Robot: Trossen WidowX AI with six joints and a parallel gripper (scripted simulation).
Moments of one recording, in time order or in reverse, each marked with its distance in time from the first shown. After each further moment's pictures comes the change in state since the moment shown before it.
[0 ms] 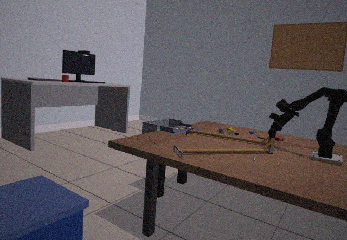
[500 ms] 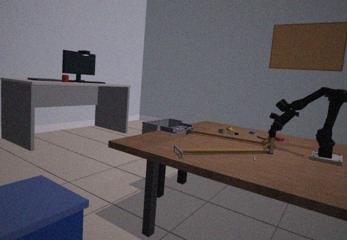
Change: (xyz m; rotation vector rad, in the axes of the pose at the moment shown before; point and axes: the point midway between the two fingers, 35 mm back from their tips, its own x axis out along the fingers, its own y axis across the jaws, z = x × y) arm -0.001 -0.002 0.000 0.008 0.003 0.005
